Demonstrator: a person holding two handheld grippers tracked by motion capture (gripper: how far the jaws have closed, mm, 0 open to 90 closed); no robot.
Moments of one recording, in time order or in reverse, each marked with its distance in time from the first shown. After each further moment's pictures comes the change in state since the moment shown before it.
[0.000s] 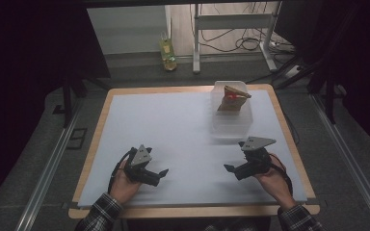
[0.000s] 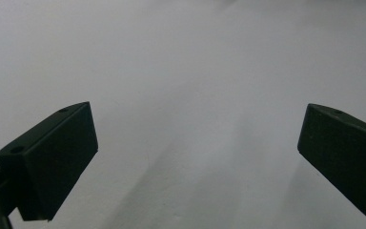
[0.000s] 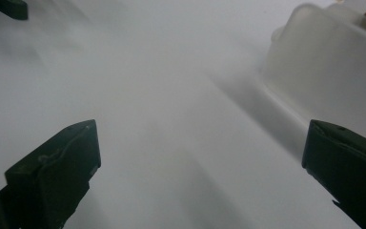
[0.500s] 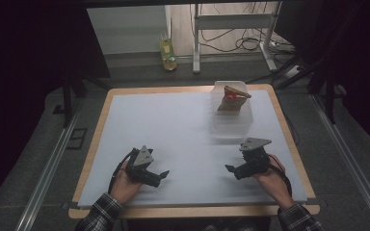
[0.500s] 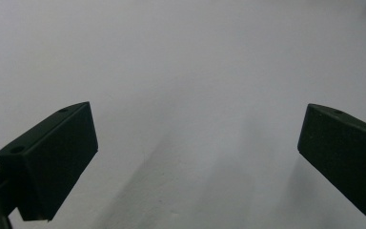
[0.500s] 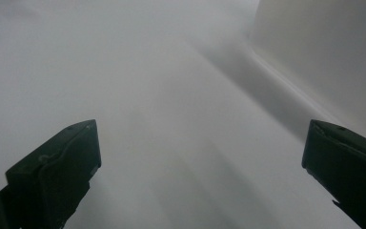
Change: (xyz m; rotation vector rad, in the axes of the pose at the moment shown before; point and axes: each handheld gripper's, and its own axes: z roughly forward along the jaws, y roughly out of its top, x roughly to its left) left arm -0.001 -0.001 0.004 0.026 -0.004 0.015; right arm -0.006 -0.011 0.012 0.079 -0.053 0.023
